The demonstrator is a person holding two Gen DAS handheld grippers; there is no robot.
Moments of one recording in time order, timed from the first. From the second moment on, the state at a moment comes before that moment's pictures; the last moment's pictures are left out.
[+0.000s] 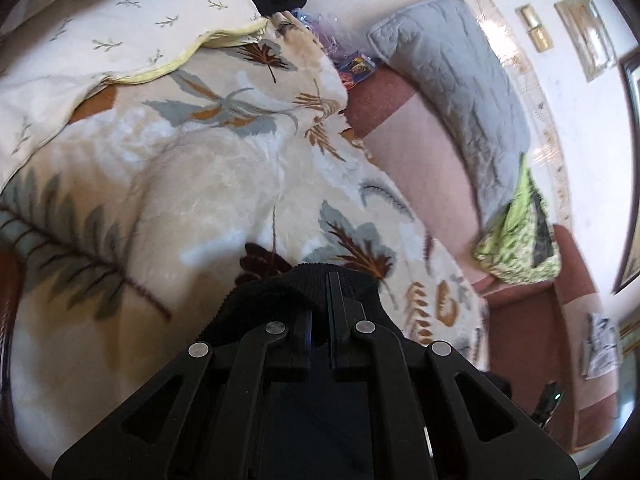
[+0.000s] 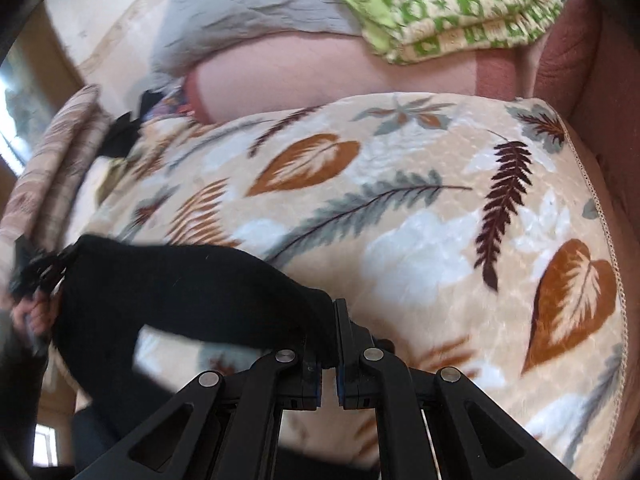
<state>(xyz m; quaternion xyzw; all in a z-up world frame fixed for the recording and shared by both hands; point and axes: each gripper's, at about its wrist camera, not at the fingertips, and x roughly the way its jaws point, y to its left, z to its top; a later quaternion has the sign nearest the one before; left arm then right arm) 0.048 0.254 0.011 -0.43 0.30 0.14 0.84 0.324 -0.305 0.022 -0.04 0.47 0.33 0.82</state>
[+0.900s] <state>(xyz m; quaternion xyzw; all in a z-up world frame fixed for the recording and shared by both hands) -0.019 0.149 0.107 -0.15 0.30 0.32 0.88 0.090 -0.280 -0.006 0.01 0.40 0.49 0.78</state>
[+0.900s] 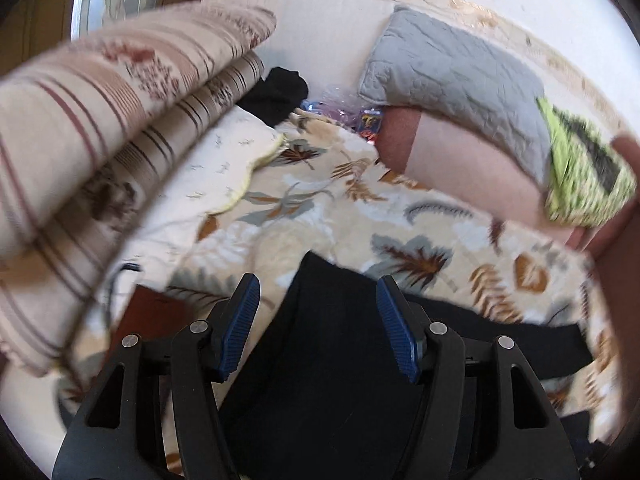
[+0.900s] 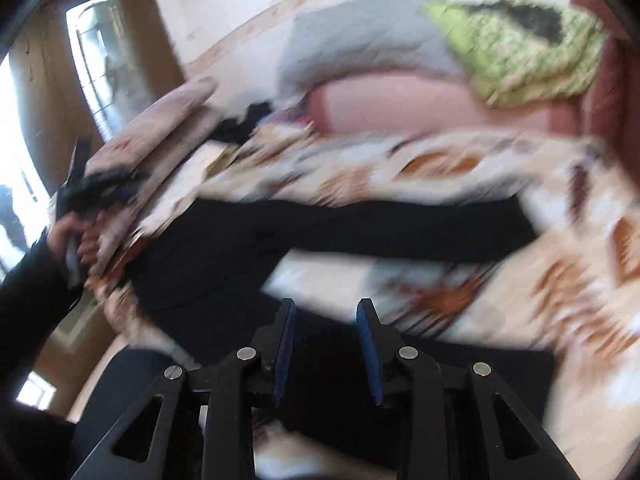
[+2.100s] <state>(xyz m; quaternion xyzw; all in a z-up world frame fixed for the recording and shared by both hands) -0.077 0.095 0.073 -0.05 0.28 0.26 0.92 0.061 -0.286 0.030 -0.07 0.28 0.36 0.89</state>
